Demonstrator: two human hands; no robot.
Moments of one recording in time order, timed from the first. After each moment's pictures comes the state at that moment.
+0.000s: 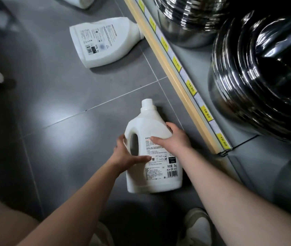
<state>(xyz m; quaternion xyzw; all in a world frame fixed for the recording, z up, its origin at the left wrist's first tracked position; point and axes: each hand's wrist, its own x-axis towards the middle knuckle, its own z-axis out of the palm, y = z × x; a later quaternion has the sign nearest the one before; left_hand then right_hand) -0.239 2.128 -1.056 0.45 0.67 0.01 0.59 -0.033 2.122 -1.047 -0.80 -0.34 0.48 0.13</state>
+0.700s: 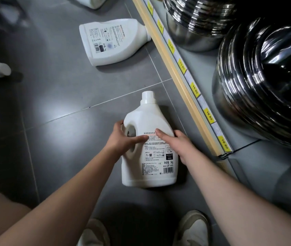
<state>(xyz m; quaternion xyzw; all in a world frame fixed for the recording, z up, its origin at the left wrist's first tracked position) -0.235 2.158 -1.045 0.42 0.68 0.15 0.59 -0.029 2.112 -1.049 -0.74 -0.18 0.60 0.25</state>
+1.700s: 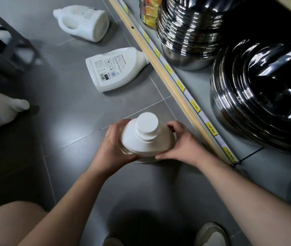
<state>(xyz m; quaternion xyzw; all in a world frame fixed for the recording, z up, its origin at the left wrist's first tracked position) -0.282 2.186 -0.964 0.74 0.51 0.20 0.38 -0.023 2.143 -0.986 -0.69 -0.54 0.43 0.19</state>
